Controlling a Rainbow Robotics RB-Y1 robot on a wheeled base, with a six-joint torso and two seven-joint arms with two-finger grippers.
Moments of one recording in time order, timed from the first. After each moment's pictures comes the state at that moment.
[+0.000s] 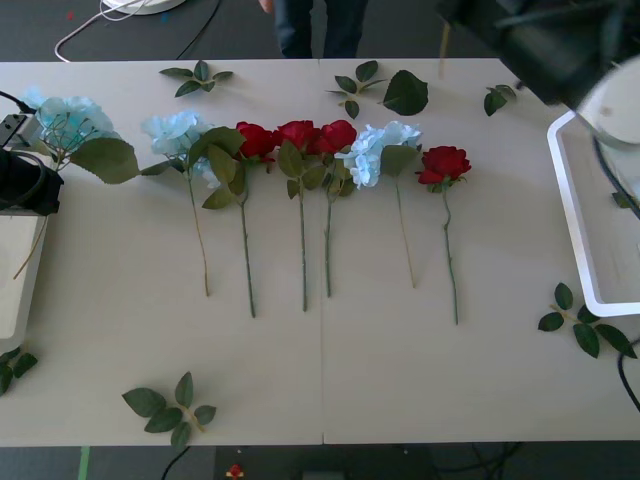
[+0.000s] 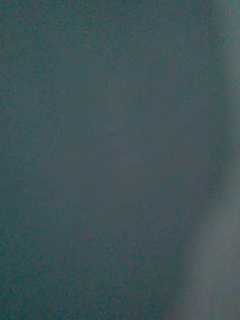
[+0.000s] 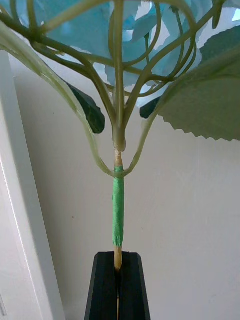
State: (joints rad) right arm -0.64 -0.66 0.26 -1.66 -1.51 0.17 2.27; left arm -0.64 1.15 -0.48 -1.32 1.25 1.16 -1.46
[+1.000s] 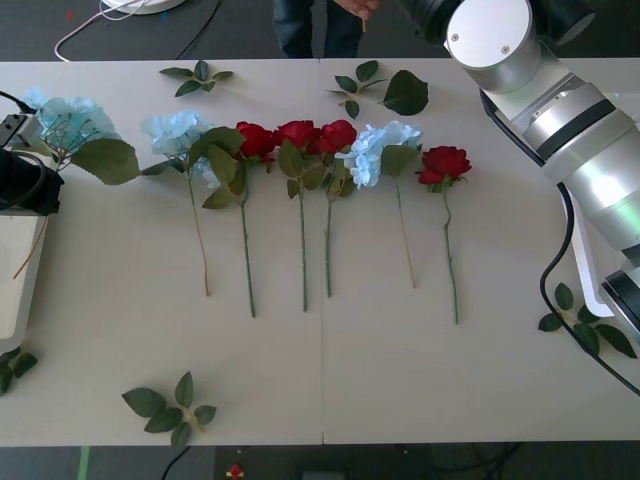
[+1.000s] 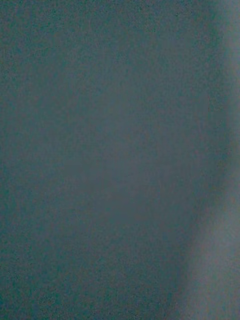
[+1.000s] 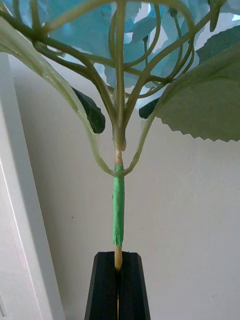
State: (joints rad) right arm -1.01 -0.47 0.46 -1.22 -1.52 -0.04 2.27; left arm -0.64 1.15 -0.48 -1.32 1.25 1.16 -1.46
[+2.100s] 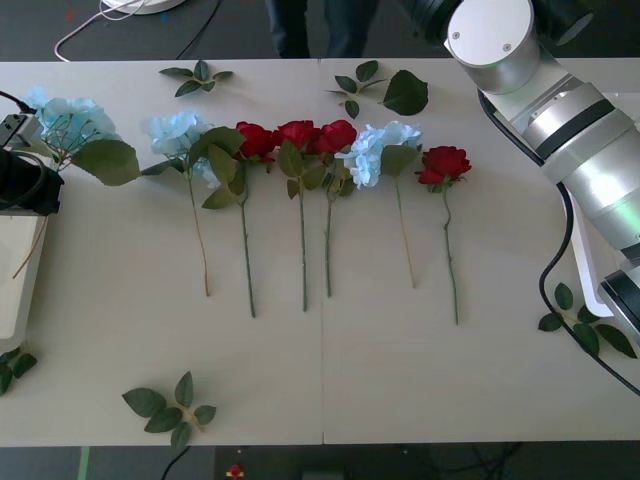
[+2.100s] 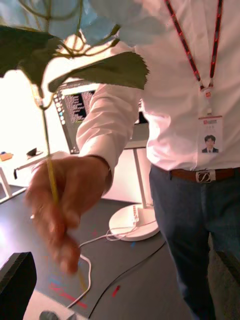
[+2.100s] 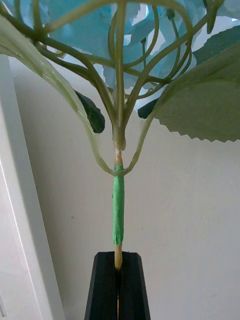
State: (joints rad) right arm -1.01 -0.47 0.46 -1.21 -1.55 -0.02 2.27; left arm -0.64 1.15 -0.48 -1.32 1.25 1.16 -1.46
